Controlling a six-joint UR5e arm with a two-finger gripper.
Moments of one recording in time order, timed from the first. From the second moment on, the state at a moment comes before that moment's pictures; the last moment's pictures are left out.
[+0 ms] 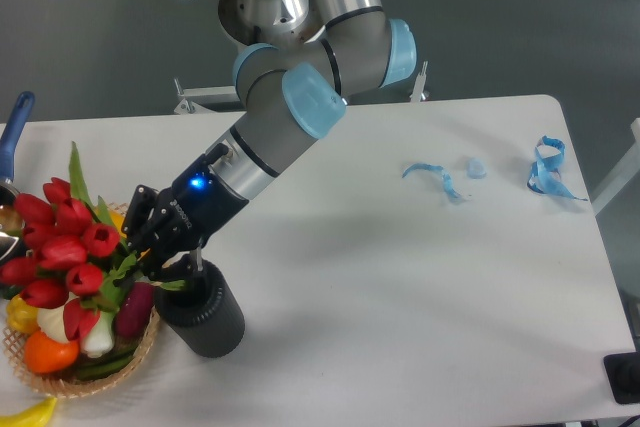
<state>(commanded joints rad) 2.34 -1.90 -1.81 -0.57 0.53 1.16</state>
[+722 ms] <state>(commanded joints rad) 2.41 -1.91 -1.84 -0.58 0.54 1.17</state>
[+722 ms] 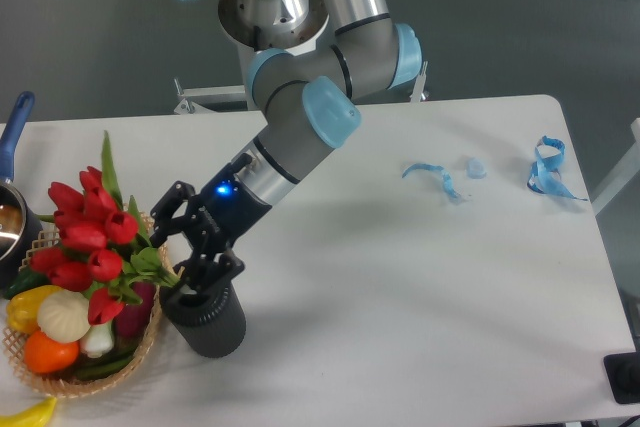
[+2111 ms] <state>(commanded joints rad) 2.75 -1.85 -1.80 -0.58 0.97 1.18</state>
